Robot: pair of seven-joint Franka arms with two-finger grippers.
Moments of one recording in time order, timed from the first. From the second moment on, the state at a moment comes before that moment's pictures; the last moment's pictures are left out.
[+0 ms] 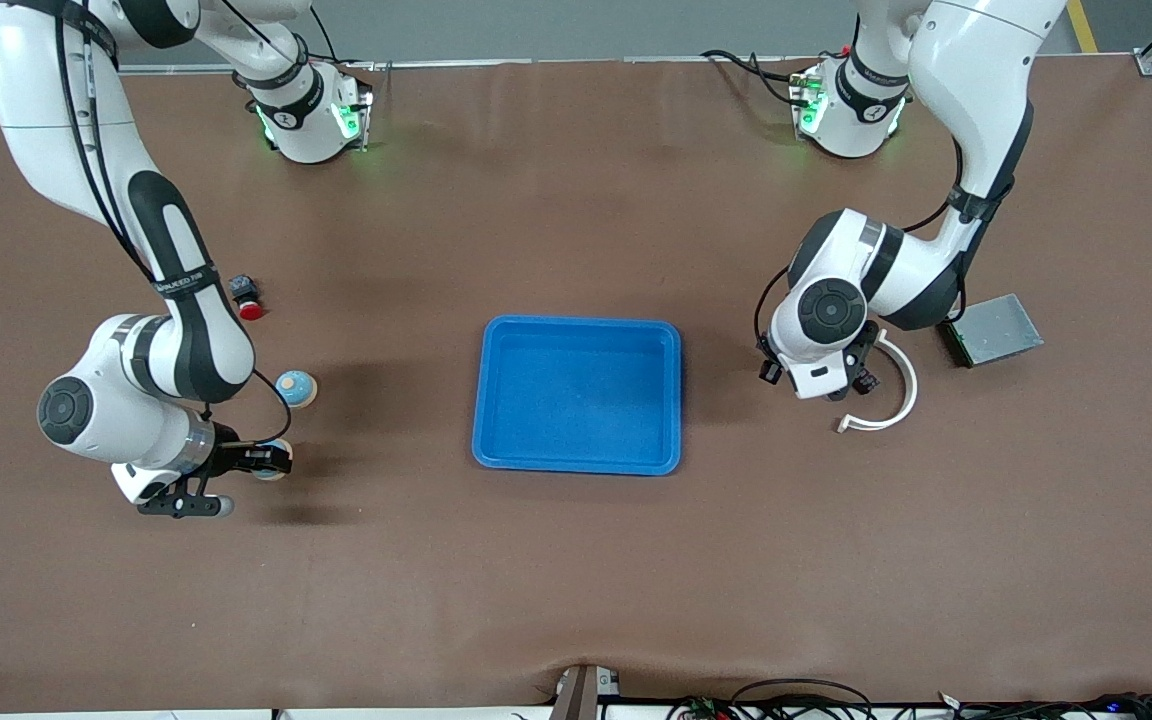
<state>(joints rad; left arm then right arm) -0.19 0.43 -0.24 -2.00 0.13 2.13 -1.57 0.04 0.64 -0.03 -1.70 0.22 2.32 -0.10</state>
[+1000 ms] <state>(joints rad) -0.21 0.46 -0.26 -1.92 0.09 2.15 -1.57 0.03 0.64 -0.04 -1.78 0.22 2.48 -0.17</state>
